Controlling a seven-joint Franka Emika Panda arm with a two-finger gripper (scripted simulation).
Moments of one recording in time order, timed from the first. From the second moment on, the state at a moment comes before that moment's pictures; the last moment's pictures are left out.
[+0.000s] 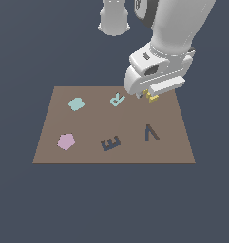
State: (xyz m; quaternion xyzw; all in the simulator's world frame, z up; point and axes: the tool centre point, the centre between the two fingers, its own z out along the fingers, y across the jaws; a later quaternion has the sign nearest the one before) arm -0.082 0.129 0.073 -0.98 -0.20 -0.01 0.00
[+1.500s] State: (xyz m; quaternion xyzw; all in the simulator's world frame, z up) arm -0.102 0.139 0.030 -0.97 -0.22 0.00 0.00
